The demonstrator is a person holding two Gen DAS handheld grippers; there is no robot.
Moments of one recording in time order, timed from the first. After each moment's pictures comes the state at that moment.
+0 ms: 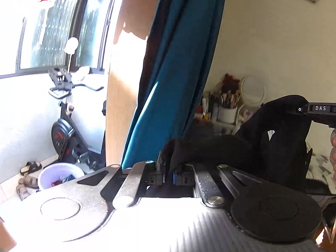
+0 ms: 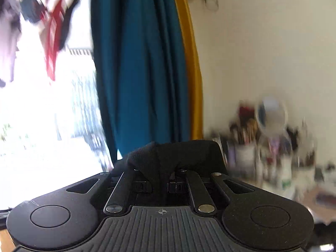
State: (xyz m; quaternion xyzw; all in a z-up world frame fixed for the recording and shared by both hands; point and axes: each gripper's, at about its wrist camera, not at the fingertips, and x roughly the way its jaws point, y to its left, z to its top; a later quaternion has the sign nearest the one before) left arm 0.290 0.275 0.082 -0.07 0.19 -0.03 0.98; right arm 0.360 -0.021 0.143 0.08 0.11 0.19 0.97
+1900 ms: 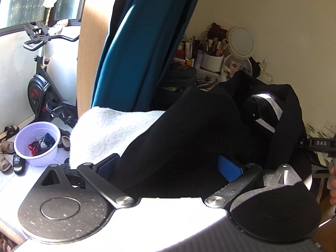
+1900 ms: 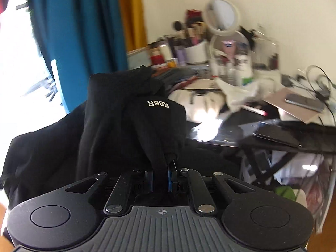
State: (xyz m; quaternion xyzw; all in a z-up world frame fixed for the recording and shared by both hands) left arm 0.316 0.235 -0.024 -0.09 0.29 -0.11 0.95; right arm 0.380 -0.085 -0.010 0.10 0.30 0.10 0.94
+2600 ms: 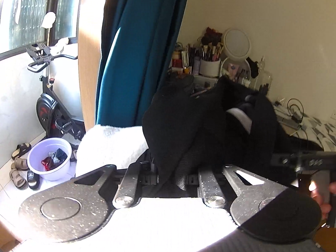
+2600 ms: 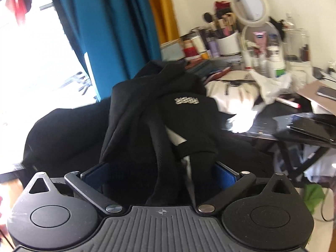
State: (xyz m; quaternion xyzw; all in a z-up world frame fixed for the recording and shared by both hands) left arm 0.281 0.194 0.021 -0.04 0.25 -0.07 0.97; right arm 0.377 -0.073 -0.022 0.11 0.31 0.21 0.92
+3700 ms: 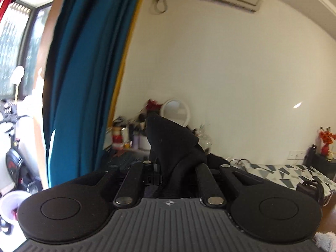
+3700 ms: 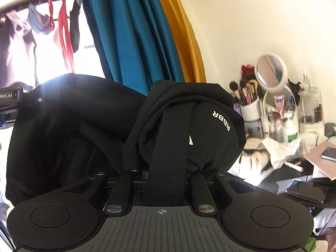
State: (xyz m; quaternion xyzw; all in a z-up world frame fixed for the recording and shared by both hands) left arm 0.214 0.043 0.204 -0.04 0.09 -0.18 0.98; right arm 0.293 -0.178 0.102 0.14 0.14 0.31 0.93
